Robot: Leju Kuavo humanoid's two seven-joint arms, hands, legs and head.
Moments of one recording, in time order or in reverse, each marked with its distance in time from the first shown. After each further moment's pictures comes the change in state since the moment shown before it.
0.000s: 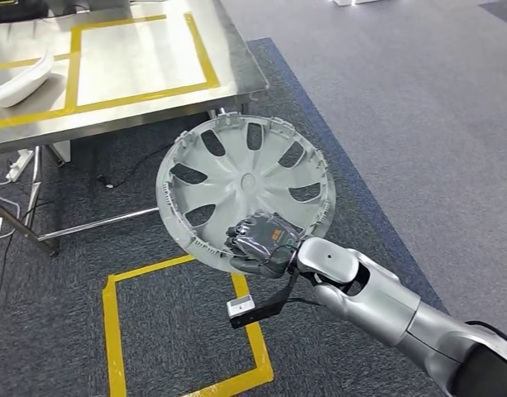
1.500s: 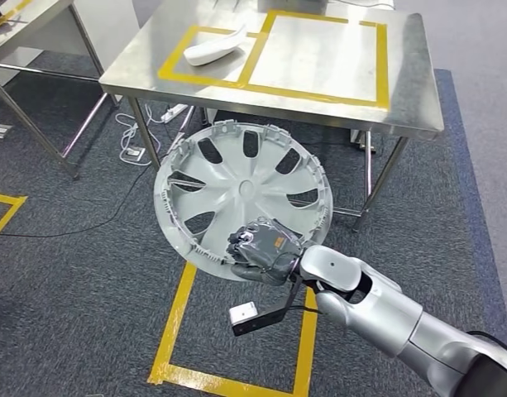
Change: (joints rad) left arm -0.001 0.002 -0.001 0.000 -0.039 0.025 -0.018; right arm 0.025 0.007 -0.006 0.003 -0.014 -0.015 0.000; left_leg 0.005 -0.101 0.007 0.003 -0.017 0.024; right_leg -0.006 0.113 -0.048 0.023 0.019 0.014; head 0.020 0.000
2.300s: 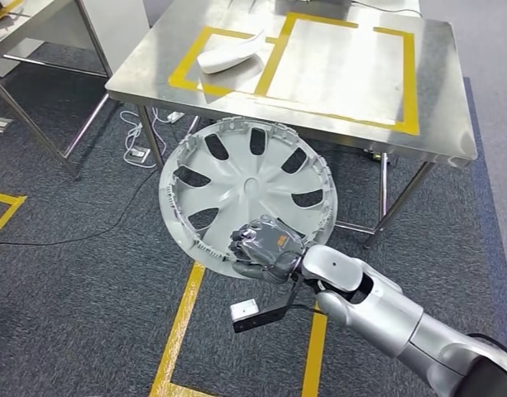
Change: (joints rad) left arm 0.011 0.007 0.000 0.003 -0.006 -0.011 0.000; right arm 0.018 0.000 -0.019 0.002 0.000 -0.010 -0.008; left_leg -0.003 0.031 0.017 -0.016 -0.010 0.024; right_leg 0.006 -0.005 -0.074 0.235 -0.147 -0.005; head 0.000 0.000
